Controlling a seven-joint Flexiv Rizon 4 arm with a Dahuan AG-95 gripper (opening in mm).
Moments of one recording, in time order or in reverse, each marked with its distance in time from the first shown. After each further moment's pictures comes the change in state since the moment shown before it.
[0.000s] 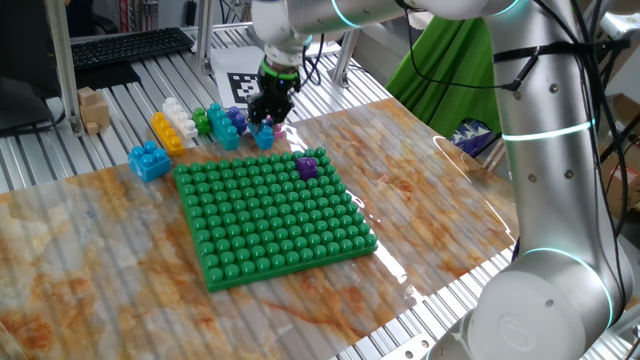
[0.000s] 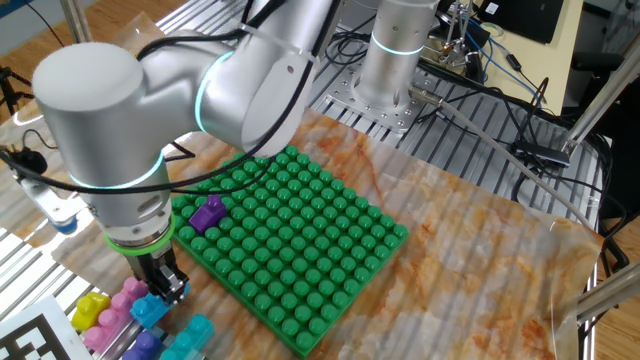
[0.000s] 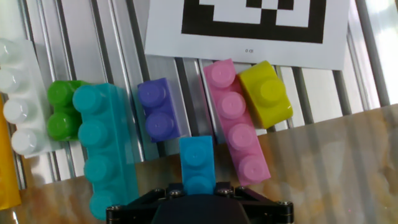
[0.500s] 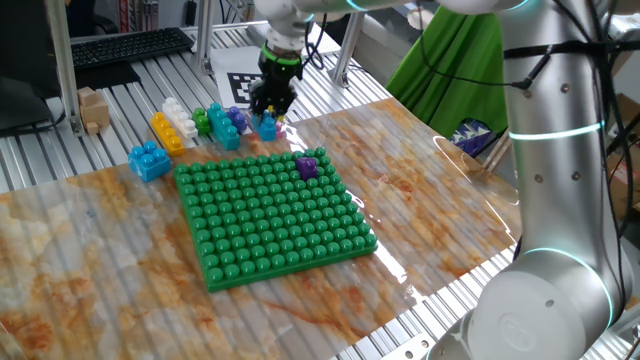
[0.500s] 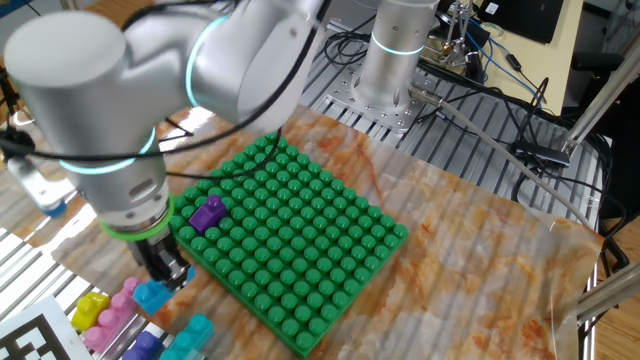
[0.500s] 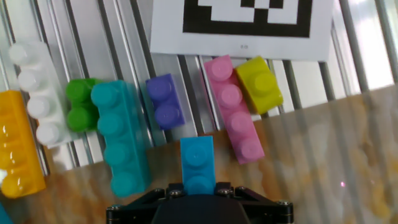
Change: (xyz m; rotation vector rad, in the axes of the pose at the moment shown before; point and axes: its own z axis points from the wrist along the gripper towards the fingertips) arm 0.020 0.005 -0.037 0.012 0.039 0.040
